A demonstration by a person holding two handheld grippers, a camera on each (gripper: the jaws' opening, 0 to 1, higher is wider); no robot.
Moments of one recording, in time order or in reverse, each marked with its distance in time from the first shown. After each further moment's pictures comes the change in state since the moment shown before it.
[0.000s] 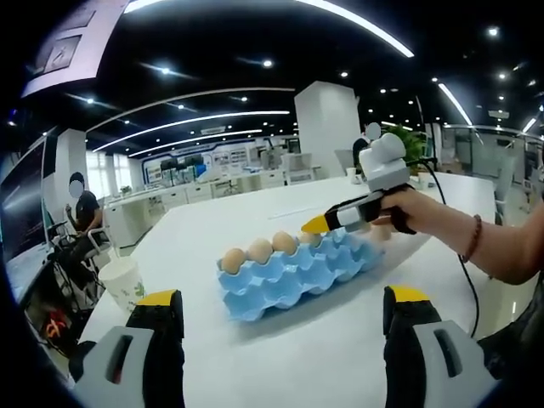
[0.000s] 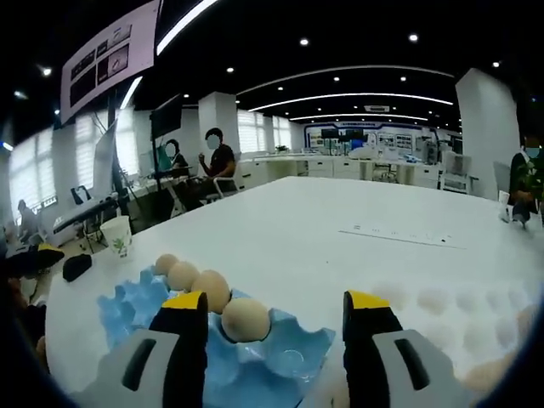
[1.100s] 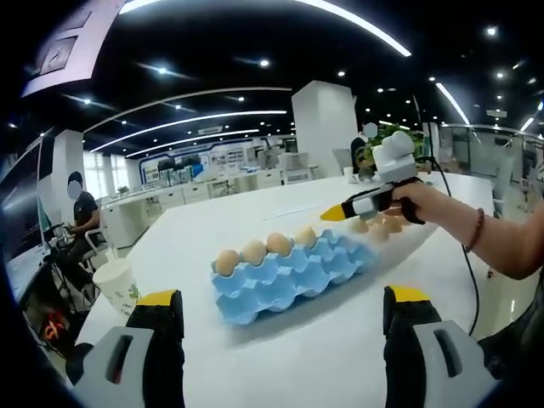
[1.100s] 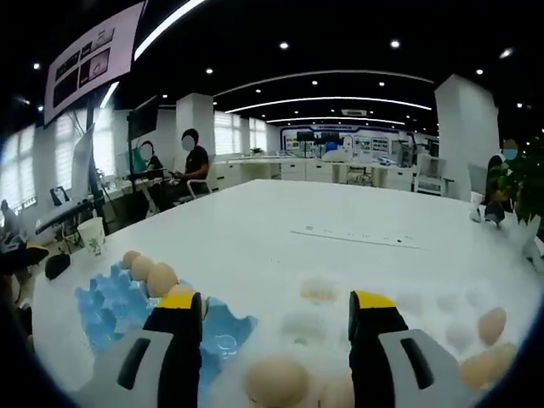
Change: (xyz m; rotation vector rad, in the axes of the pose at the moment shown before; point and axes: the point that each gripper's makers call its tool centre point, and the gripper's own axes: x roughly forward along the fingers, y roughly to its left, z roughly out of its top) left arm 0.003 -0.007 0.000 0.002 0.001 -0.014; right arm -0.031 -0.057 -0.002 0.005 -0.008 -0.135
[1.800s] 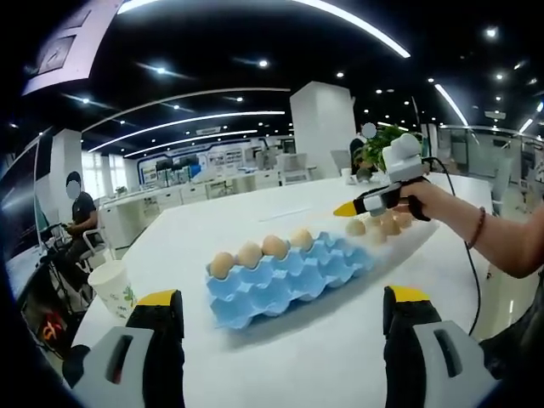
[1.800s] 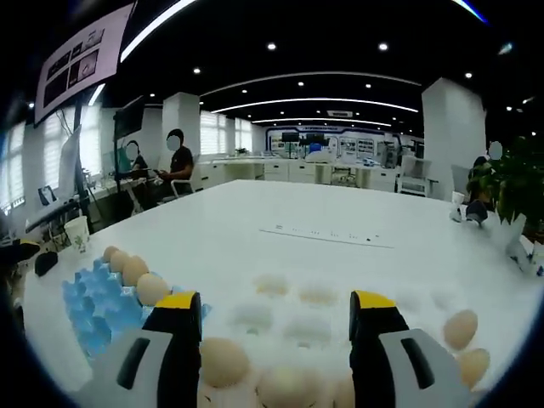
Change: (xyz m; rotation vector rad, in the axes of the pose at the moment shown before) left arm 0.006 -0.004 0.002 0.000 -0.003 -0.011; right arm -0.018 -0.043 -0.001 -0.006 -0.004 -0.083
